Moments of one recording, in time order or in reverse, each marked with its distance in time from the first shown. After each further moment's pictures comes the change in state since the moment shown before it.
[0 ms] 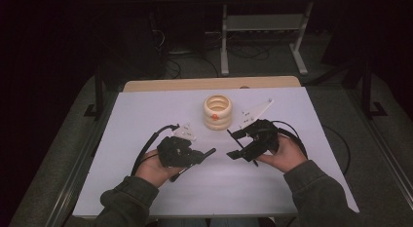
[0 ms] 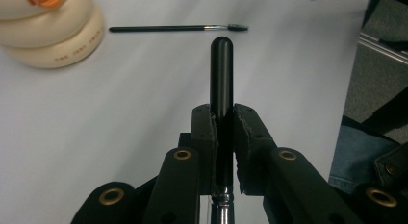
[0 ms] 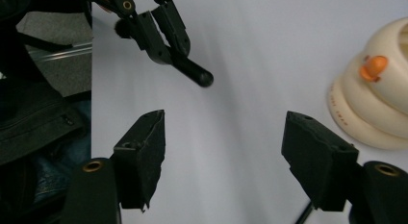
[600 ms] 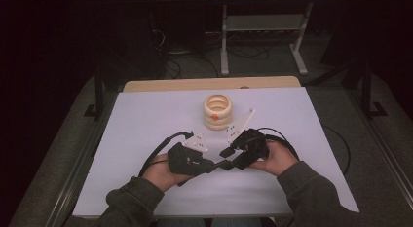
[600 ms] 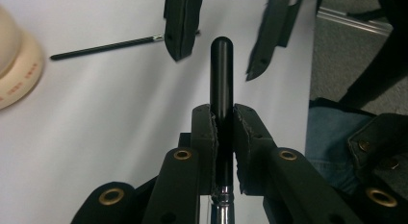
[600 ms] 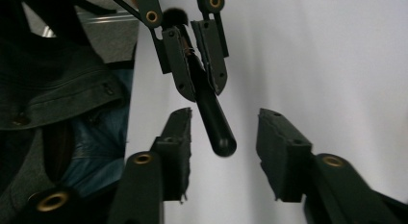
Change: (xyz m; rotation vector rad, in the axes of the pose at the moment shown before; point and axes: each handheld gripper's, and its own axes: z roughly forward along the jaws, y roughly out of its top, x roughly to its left) left arm -0.022 0.009 0.014 0.009 -0.096 0.147; right arm 0.014 0.006 0.028 0.088 0.168 -0.134
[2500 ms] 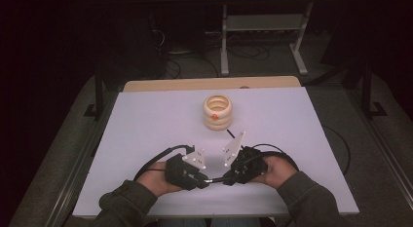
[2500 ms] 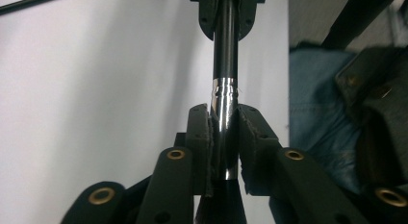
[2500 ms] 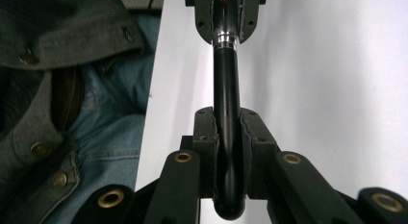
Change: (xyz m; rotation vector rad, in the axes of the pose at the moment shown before) left arm -0.005 -0.030 0.011 0.091 -0.091 0.076; right arm 0.025 -0.018 0.030 0.134 0.057 -0.104
